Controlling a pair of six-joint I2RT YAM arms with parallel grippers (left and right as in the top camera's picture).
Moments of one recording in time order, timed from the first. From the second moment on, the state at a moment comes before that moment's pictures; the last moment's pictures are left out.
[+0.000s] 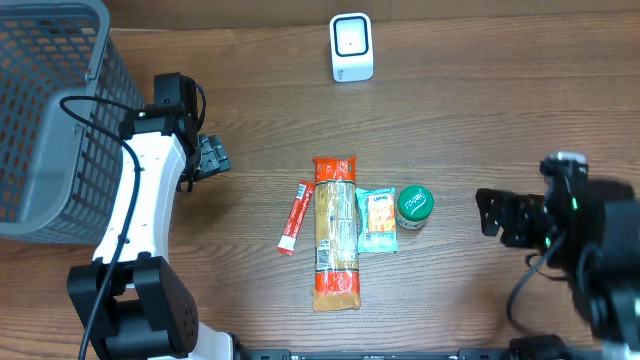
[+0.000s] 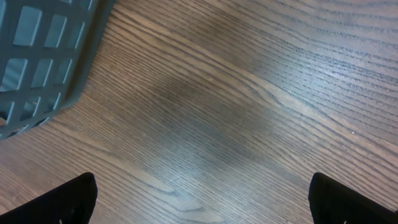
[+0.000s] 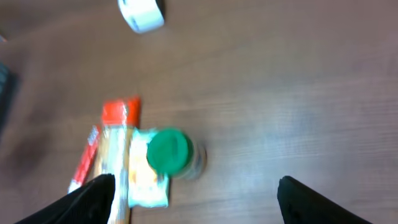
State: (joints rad) left arm 0.10 1.69 1.39 -1.09 -0.28 -0.35; right arm 0.12 0.85 1.01 -0.97 -0.17 0.32
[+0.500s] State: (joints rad) left arm 0.10 1.69 1.39 -1.09 -0.28 -0.35; right arm 0.16 1.51 1.42 -1.28 -0.19 0.31
